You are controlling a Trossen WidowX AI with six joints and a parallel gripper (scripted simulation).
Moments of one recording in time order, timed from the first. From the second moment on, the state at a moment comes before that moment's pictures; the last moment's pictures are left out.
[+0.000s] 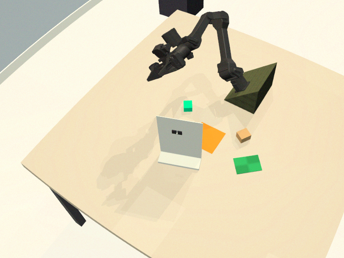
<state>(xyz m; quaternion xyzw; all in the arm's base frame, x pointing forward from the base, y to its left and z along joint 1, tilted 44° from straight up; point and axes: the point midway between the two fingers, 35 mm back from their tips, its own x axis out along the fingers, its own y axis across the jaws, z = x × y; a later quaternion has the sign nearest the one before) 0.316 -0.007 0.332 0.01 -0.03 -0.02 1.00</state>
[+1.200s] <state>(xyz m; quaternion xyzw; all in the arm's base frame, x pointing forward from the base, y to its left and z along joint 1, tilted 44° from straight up) 0.274 -0.030 0.173 0.35 0.26 0.10 0.89</state>
